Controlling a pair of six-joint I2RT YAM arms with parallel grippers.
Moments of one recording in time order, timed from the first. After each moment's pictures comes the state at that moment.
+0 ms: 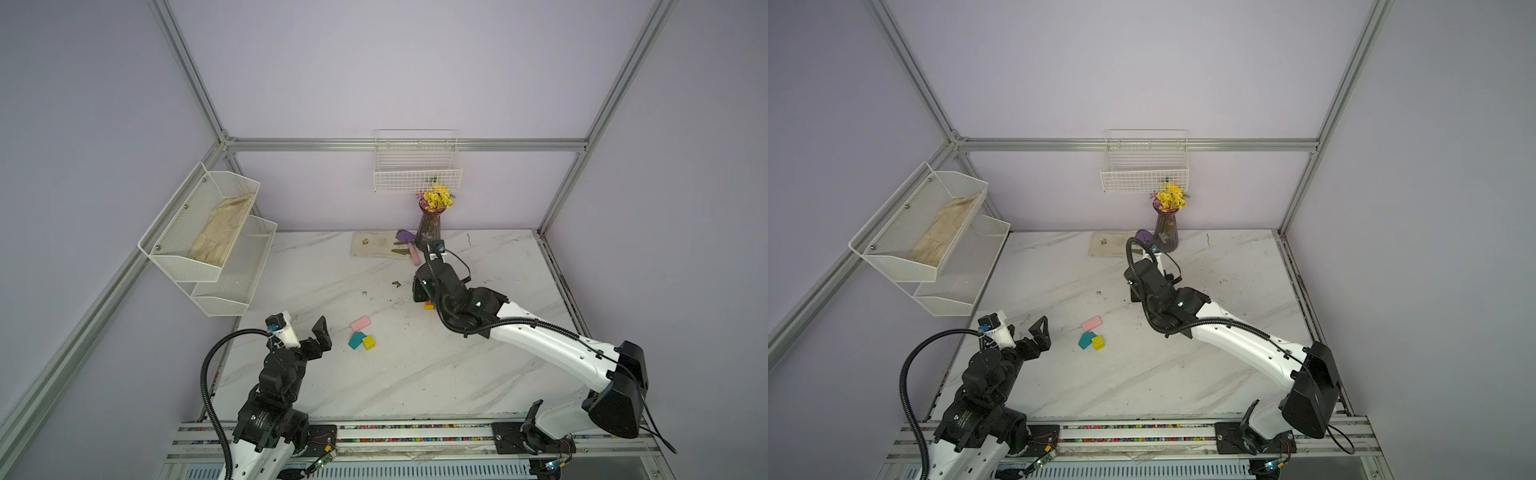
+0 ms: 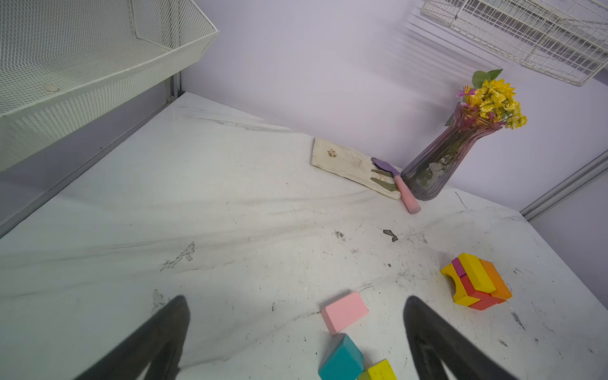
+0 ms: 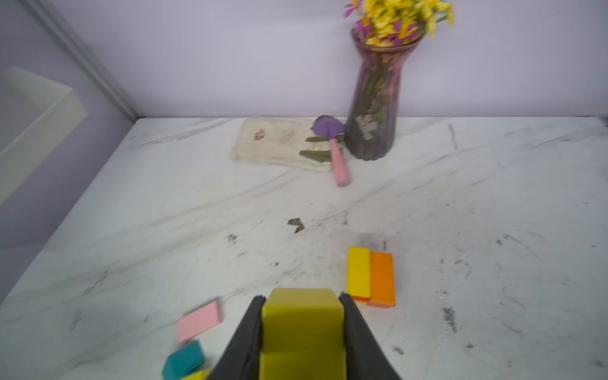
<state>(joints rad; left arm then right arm) -0.29 0.22 0.33 -0.37 -0.31 -0.41 0.83 1.48 1.32 -0.45 0.57 0.53</state>
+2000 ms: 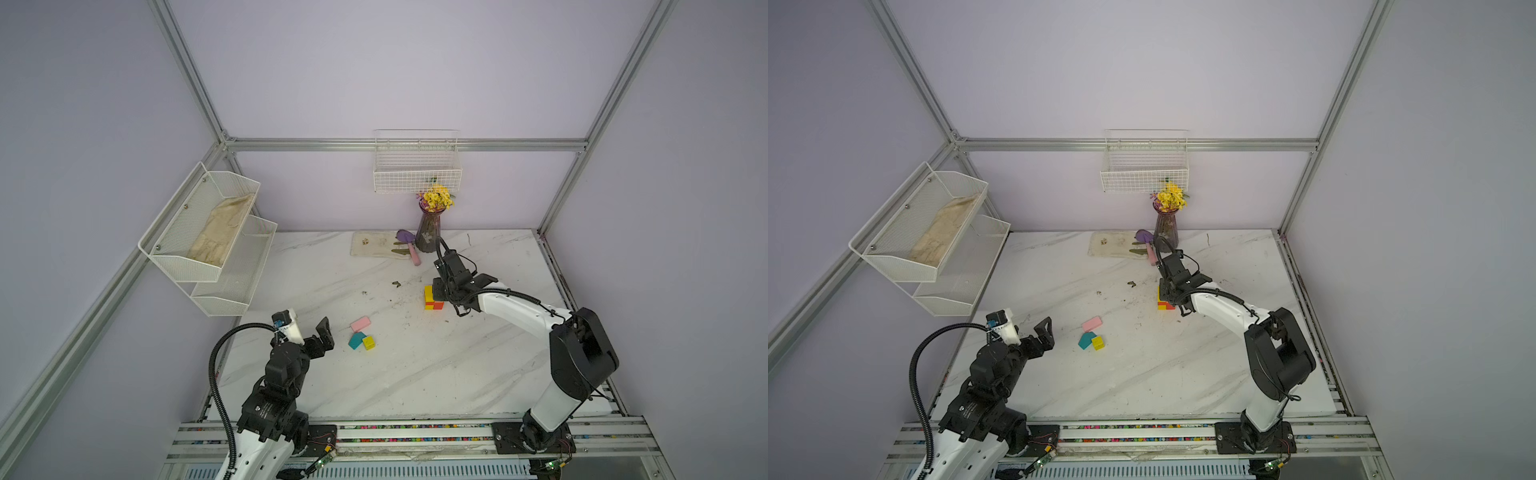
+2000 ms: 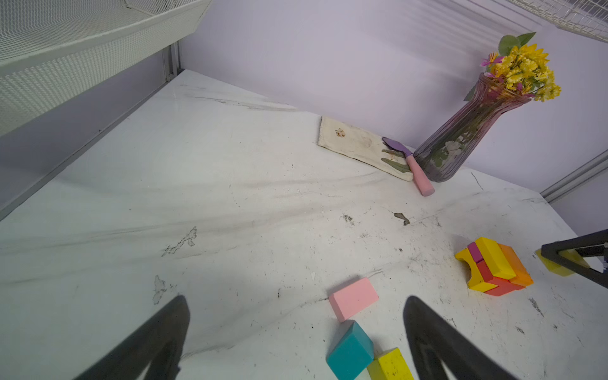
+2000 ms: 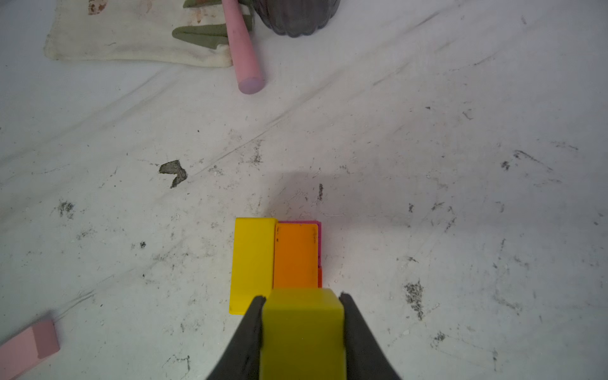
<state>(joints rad) -0.29 0.31 0.33 -0.35 -0.30 -0.41 0.60 1.69 1.21 -0.43 0.26 0.51</state>
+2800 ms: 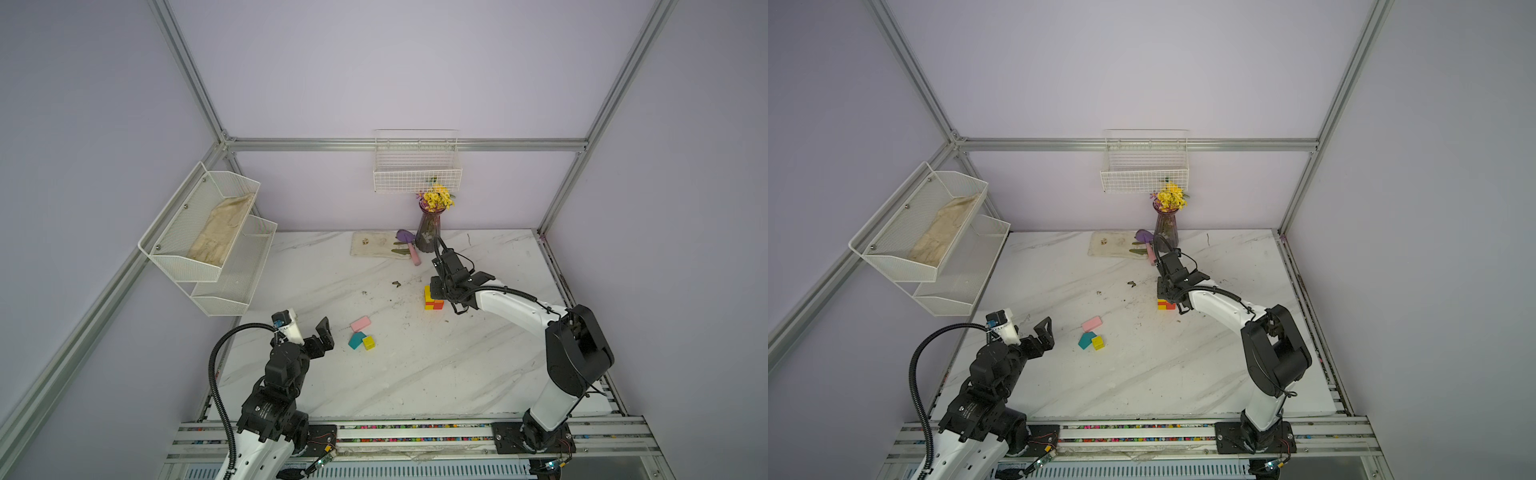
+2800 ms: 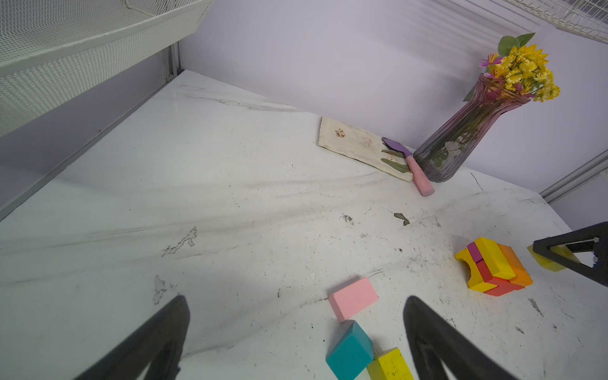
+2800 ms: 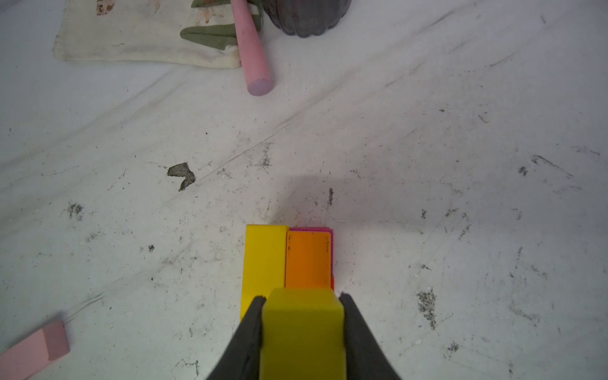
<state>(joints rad) -0.29 0.31 0.33 -0.36 -0.30 -0.41 0.60 1.74 1.25 -0.44 0.26 0.51</state>
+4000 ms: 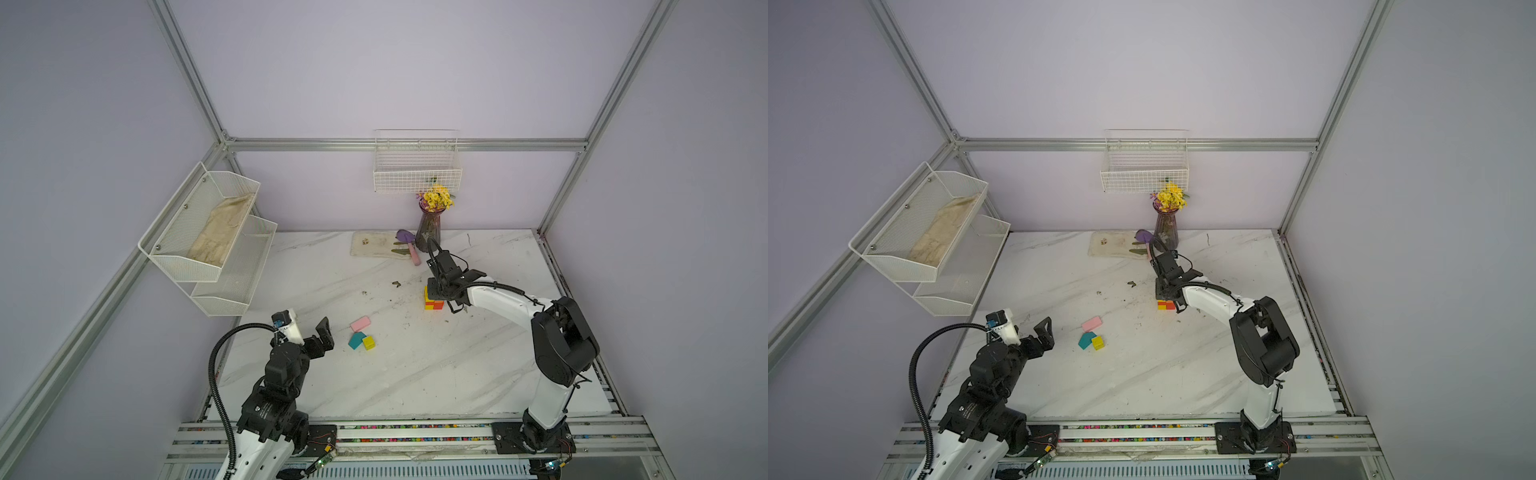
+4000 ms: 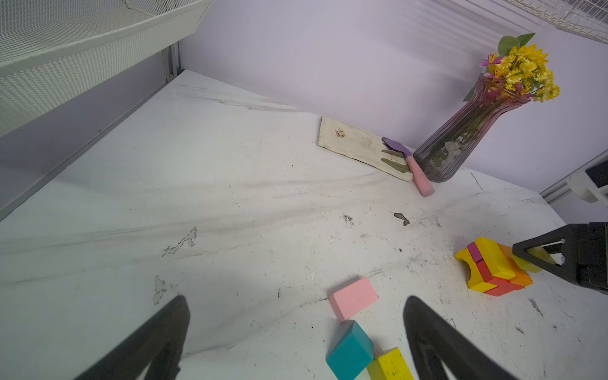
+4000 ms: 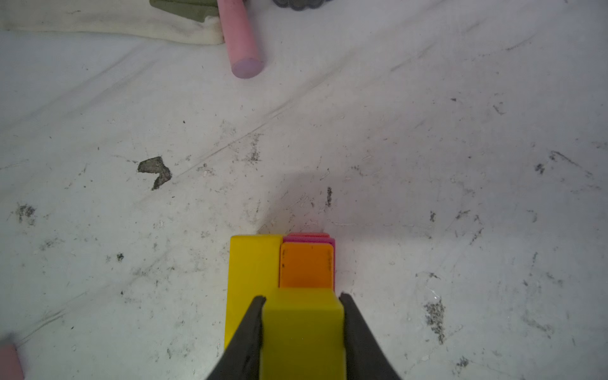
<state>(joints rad) -0.29 0.31 0.33 -0.36 -0.30 -0.41 0.60 1.82 1.30 -0.46 0.27 0.51</state>
